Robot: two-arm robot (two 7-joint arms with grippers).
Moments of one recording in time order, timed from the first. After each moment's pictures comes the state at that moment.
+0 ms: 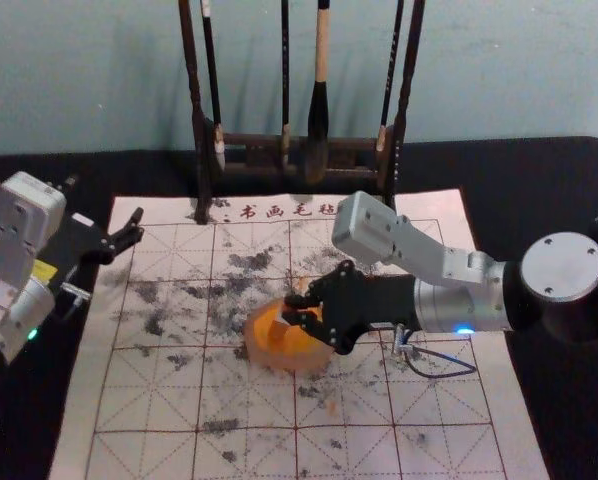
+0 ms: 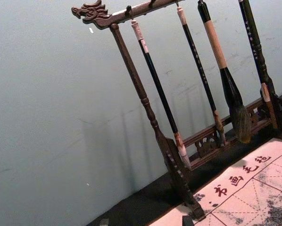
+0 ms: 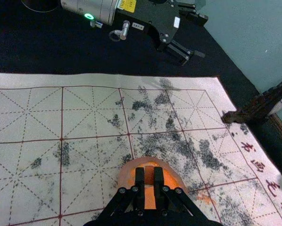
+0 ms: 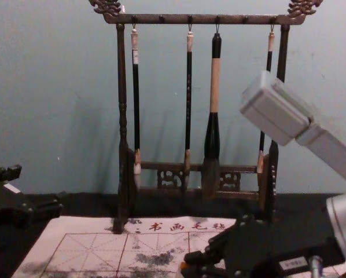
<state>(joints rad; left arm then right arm) -0.20 0.60 0.45 -1.41 -0.25 -0.12 0.03 0.47 0.55 -0.73 -1.54 0.17 0.23 0.73</state>
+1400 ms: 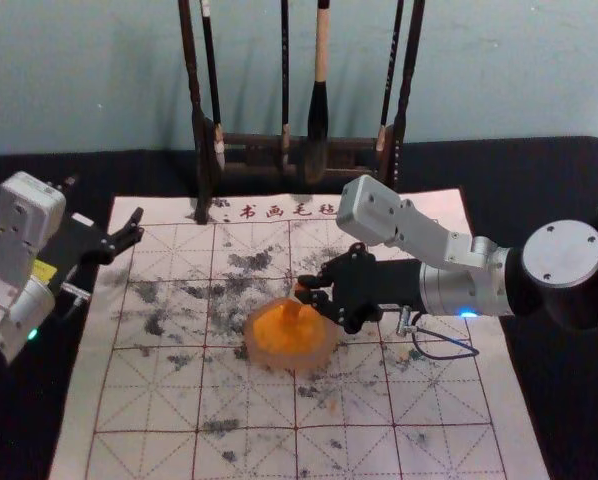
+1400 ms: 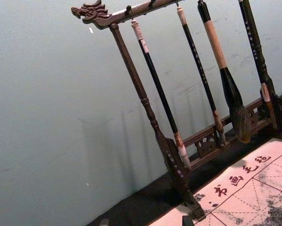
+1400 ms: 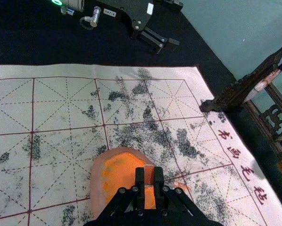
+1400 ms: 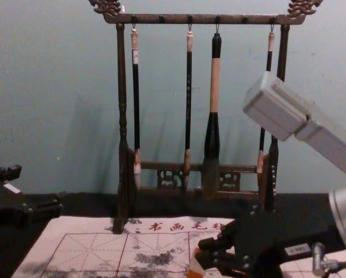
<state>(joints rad) -0.20 0.60 0.45 -1.41 -0.25 -0.12 0.03 0.50 0.53 -0.72 -1.49 0.14 0.24 0.70</state>
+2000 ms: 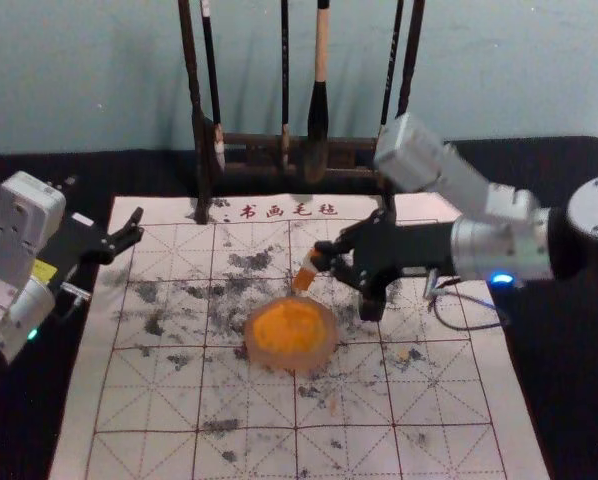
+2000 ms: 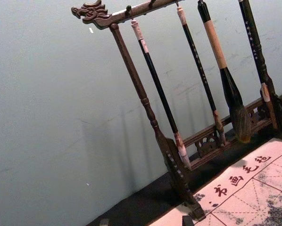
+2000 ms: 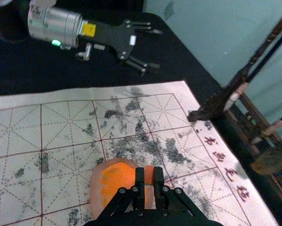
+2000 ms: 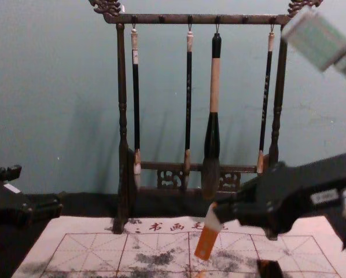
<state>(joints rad) -0.20 0.60 0.45 -1.41 -0.25 -0.12 0.03 0.52 0.59 -0.65 -1.57 0.27 0.33 0.76</state>
